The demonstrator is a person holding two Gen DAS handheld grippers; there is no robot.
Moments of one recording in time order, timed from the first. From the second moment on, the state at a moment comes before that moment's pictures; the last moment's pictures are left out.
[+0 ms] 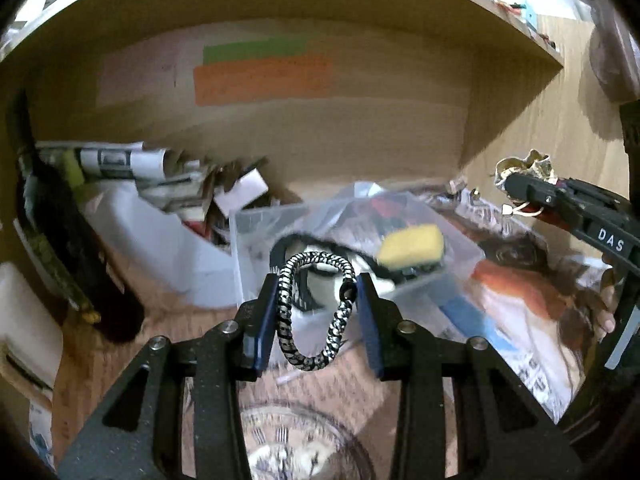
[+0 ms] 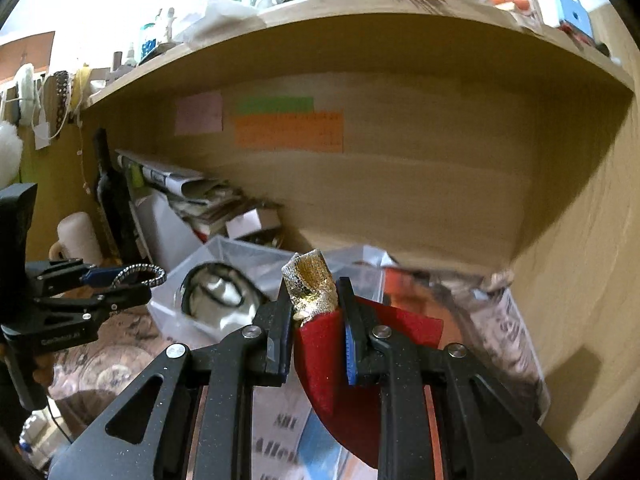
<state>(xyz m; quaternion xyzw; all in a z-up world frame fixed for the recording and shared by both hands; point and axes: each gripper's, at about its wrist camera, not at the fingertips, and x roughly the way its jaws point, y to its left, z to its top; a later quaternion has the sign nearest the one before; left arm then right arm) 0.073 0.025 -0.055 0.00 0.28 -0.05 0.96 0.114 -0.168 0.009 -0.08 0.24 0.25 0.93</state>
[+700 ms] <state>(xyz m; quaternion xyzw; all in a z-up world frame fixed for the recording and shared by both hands) 0.186 0.018 -0.081 -0.03 0.35 -0.07 0.93 0.217 -0.139 -0.045 -0.08 0.34 0.24 0.91</state>
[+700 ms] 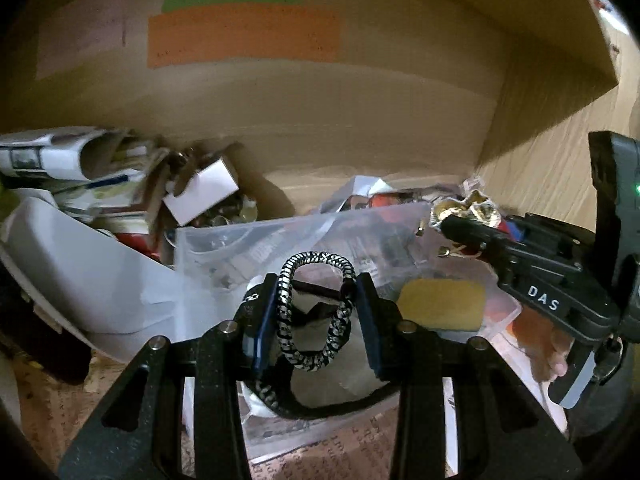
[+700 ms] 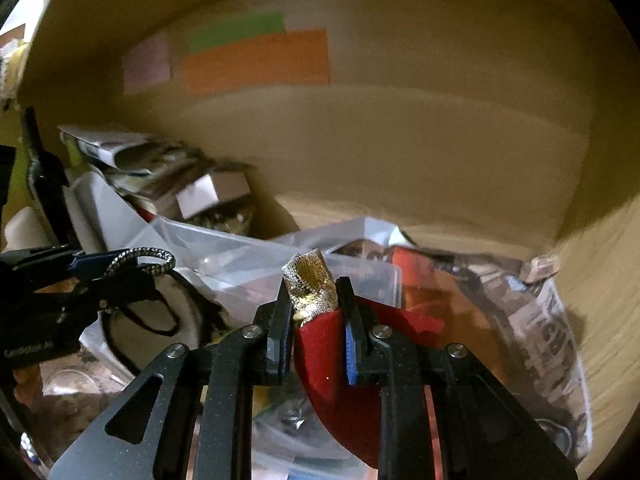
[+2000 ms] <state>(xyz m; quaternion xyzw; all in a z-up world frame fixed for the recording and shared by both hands) 0.094 0.024 0.009 -0.04 0.20 -0.05 0.98 0.117 -0.156 0.056 -0.06 0.18 0.27 0.94</state>
